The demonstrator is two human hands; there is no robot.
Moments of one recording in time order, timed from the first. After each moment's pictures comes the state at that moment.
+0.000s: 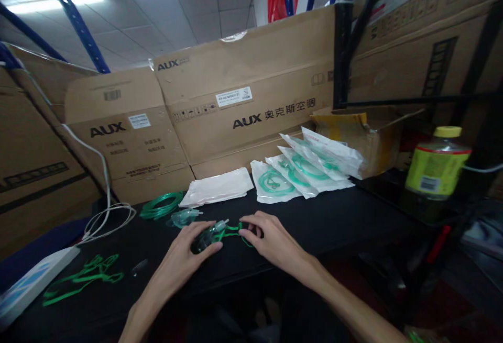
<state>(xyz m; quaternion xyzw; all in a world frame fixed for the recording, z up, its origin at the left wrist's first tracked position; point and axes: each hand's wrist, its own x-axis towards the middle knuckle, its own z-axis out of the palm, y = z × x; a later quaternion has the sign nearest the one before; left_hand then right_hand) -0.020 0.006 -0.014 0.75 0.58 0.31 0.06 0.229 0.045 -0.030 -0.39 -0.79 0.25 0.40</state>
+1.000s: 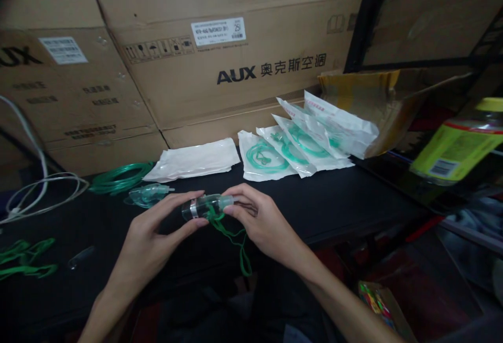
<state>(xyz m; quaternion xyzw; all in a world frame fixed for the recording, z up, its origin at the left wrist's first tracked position) 0.013 0.019 -0.010 0.77 0.46 0.43 0.09 0.232 0.048 -0.027 -0.30 -0.65 0.50 0.48</state>
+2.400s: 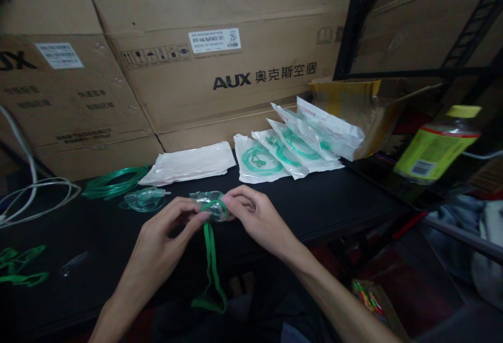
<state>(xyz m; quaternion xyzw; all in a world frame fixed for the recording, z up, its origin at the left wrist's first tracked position) 0.036 0.016 -0.008 0.75 0.47 0.44 0.13 0.233 0.048 -0.023 -0.33 -0.62 0.54 0.47</state>
